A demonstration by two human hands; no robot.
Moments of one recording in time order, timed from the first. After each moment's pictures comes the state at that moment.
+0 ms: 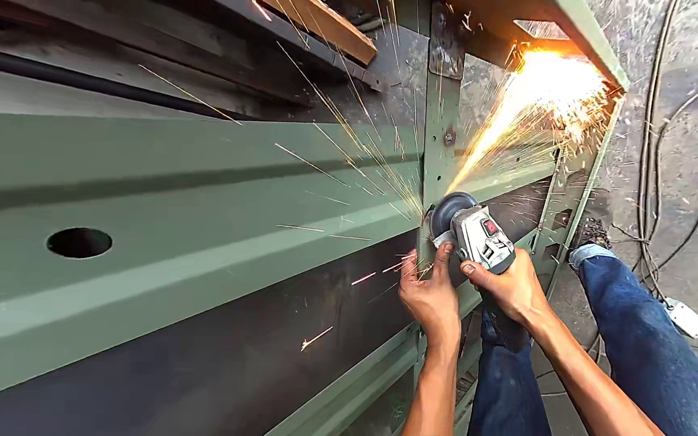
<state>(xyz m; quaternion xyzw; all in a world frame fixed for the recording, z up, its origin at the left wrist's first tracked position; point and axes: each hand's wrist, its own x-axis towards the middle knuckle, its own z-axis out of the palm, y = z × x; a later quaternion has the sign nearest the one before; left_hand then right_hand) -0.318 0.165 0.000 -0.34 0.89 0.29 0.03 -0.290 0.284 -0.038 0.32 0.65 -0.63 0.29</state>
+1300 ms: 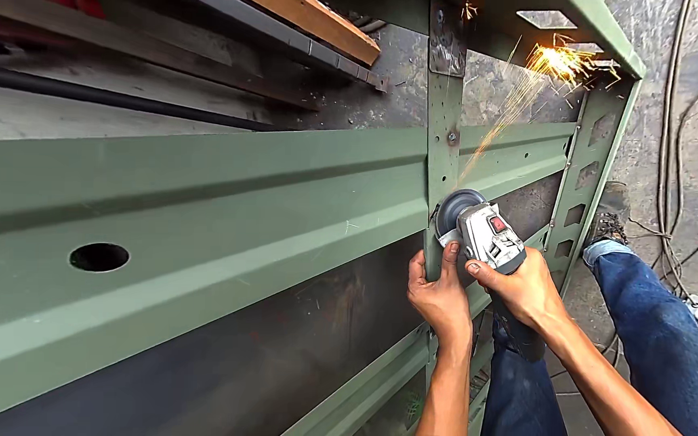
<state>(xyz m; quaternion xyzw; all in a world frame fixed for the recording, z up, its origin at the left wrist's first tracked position) -0.318 0.169 -0.003 -0.35 0.89 0.31 0.01 -0.299 0.288 -0.025 0.33 0.65 -0.60 0.31</state>
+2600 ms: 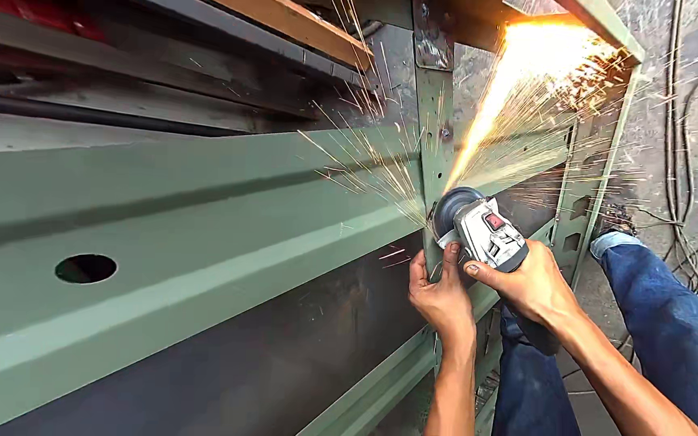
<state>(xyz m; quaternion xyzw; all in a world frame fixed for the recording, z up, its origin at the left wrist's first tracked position) -0.316 0.166 -0.004 -0.34 0.88 0.34 0.01 -0.300 0.293 -0.023 0.30 0.71 -0.57 0.29</state>
